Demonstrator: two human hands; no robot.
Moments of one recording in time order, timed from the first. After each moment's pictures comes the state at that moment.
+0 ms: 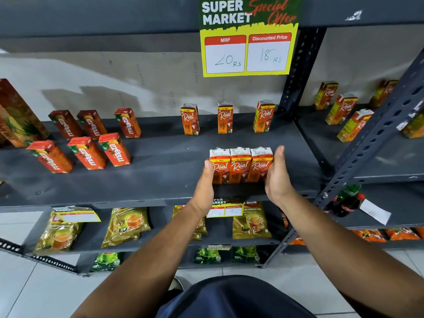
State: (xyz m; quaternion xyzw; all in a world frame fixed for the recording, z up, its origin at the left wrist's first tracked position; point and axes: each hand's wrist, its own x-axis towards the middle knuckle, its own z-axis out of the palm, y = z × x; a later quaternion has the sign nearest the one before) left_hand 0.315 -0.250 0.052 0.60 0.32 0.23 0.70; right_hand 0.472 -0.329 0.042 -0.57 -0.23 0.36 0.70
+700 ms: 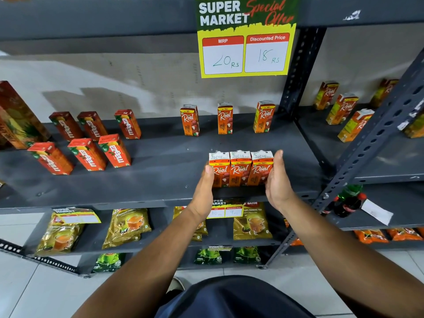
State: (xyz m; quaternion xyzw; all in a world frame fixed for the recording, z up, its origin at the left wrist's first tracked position) left_hand 0.308 -0.248 0.045 0.62 0.30 0.23 0.69; right_hand 0.466 -0.338 0.042 -0.59 -0.24 0.36 0.68
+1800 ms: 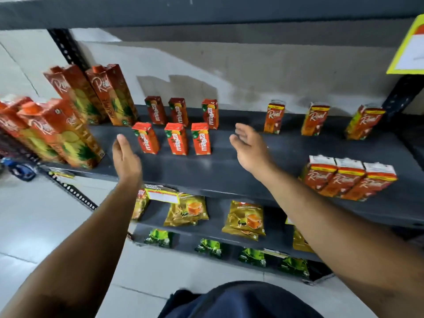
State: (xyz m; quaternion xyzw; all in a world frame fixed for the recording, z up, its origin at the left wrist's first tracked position) left_hand 0.050 -0.036 0.074 0.43 0.58 0.57 0.40; right_hand 0.299 -0.146 0.089 -0.68 -0.47 0.29 0.49
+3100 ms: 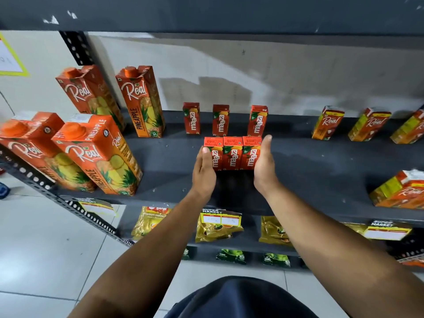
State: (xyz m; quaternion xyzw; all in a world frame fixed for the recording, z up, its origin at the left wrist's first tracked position) left_hand 0.048 0.035 0.036 0.56 0.42 0.35 0.62; right_hand 0.187 -0.016 0.032 -0.58 -0.24 0.35 0.70
